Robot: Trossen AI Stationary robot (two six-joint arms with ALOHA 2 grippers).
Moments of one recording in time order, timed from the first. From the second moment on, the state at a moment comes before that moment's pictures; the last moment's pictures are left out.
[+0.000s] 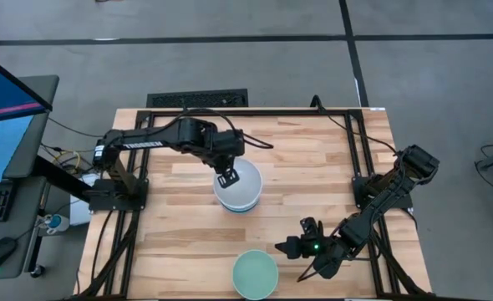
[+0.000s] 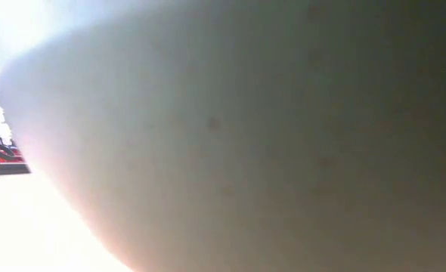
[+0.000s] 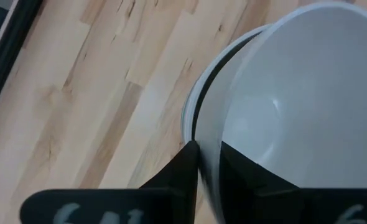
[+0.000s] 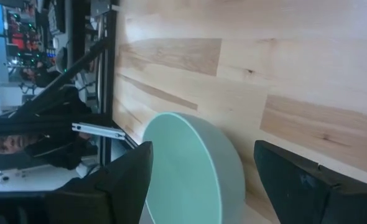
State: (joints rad) left arm 0.02 1.76 1.93 -1.37 -0.15 -0.40; right arm 0.81 1.63 0.91 -0.10 0.68 1.96
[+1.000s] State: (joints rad) left arm 0.04 1.77 2.00 -1.38 -0.03 -0.34; right arm 0.81 1.63 0.91 -0.11 0.65 1.96
